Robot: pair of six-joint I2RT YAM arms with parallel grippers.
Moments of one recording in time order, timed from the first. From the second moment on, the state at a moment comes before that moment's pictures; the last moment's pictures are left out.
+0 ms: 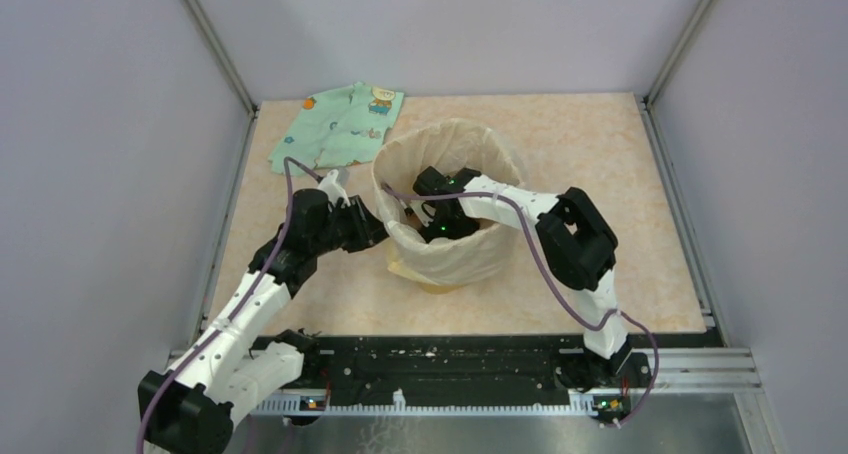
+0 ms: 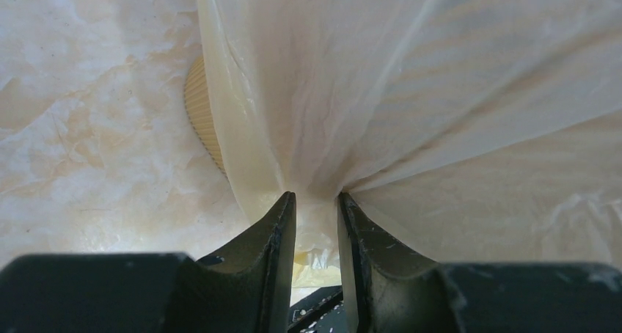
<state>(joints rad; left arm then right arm) -0.37 0.89 0.70 -0.32 0.32 -0.66 0.83 2.06 1.58 -0.95 -0.16 -0.12</state>
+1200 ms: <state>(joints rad) -0.37 0.90 0.69 -0.32 0.32 -0.66 0.83 2.03 1.53 -0.80 -0.07 0.05</state>
